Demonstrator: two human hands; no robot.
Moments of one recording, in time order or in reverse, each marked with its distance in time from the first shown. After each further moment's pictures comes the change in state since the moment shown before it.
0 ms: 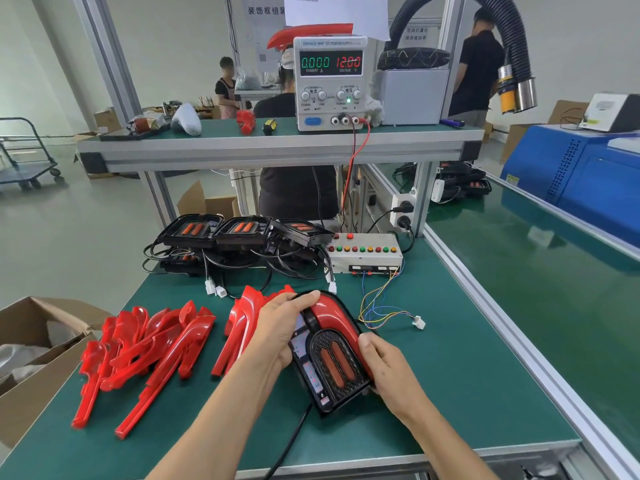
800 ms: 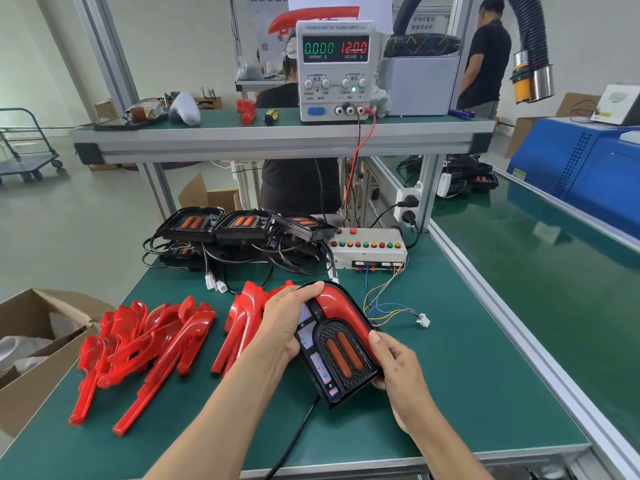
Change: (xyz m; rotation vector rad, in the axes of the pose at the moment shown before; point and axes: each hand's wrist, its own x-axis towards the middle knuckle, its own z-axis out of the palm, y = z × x) left_hand 0.011 0.001 0.005 -0.041 -0.018 -0.056; right_hand -0.003 -0.001 0.005 0.387 0.085 0.147
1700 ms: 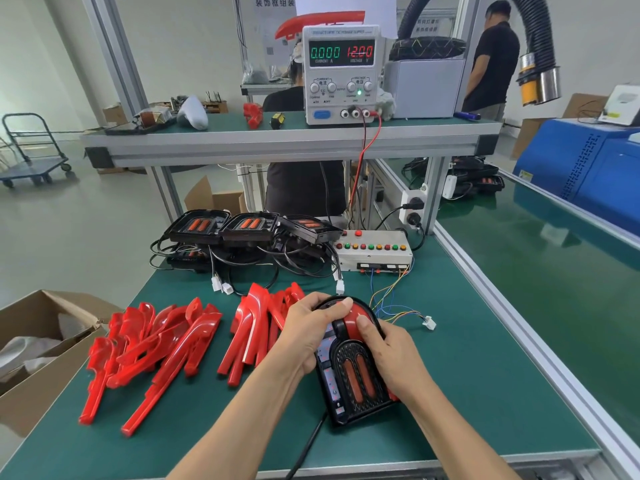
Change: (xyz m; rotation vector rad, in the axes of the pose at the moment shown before) left_hand -0.018 -0.017 0.013 0.120 -0.114 0.087; right_hand 0.029 -0.021 0.003 -0.570 0.066 -0.159
